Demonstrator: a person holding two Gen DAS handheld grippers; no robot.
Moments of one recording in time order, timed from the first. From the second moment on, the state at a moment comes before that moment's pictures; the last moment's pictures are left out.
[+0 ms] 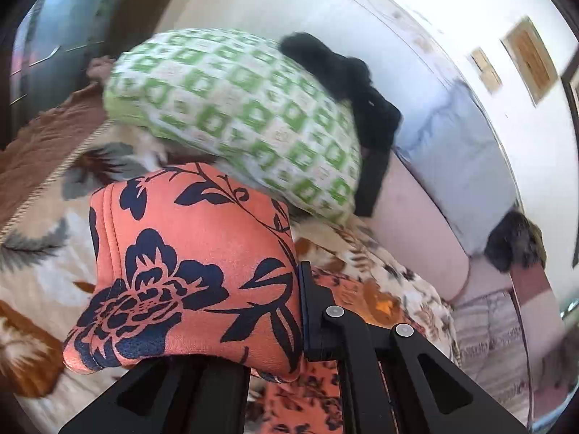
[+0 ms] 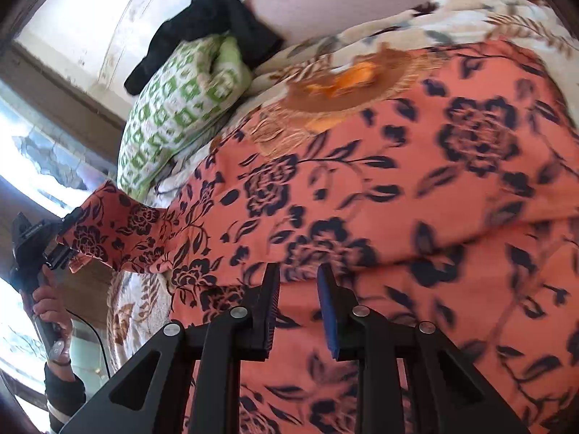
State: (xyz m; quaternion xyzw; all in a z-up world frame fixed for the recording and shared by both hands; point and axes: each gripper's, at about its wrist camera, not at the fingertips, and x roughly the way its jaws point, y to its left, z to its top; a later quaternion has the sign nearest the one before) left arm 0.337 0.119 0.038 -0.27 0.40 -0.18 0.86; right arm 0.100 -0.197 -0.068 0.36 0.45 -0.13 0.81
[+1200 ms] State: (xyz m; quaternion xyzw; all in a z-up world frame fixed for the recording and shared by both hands) left arm 0.361 -0.052 -0.086 -0.31 0.57 -0.35 0.68; right arm 0.107 -0.181 -0.042 0.23 0.48 -0.17 0.83
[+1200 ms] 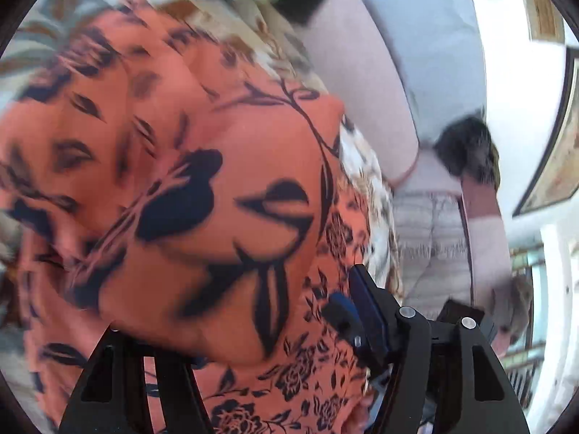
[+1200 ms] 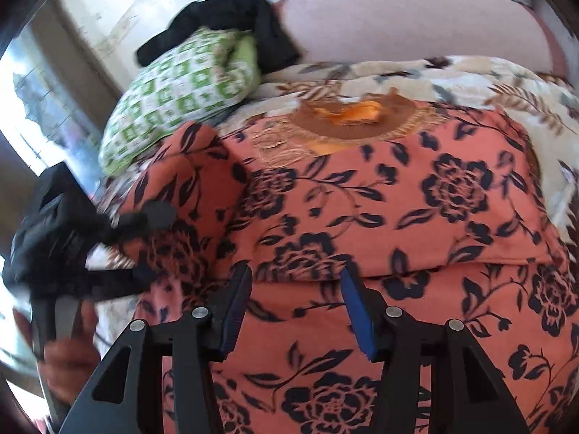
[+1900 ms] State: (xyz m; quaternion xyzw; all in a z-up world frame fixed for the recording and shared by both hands) left arm 0.356 0.036 -0.056 -0.35 0.54 -0.28 0.71; right arm 0.143 -0.077 -0.056 -0.10 0.51 -0.11 0.85
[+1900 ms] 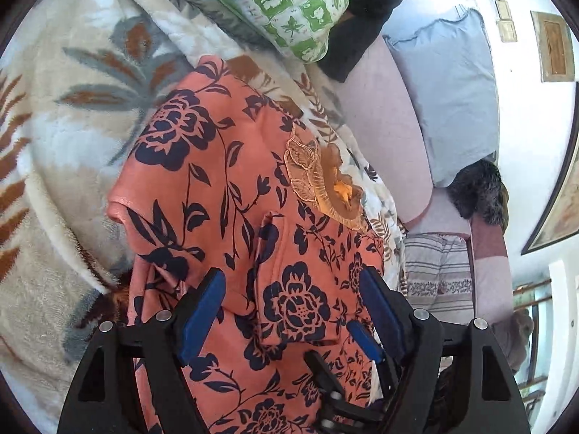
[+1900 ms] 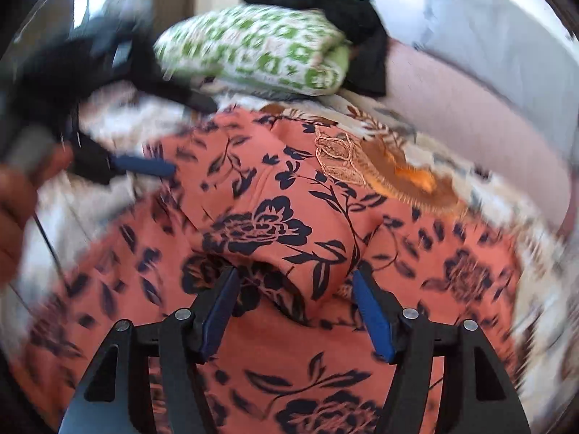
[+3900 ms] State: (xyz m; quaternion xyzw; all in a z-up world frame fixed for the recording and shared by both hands) left arm 0.361 0.016 -0.086 -0.30 0.57 -0.19 0.74; right arm 0.026 -0.377 -0.043 0.34 0.38 -0.38 0.77
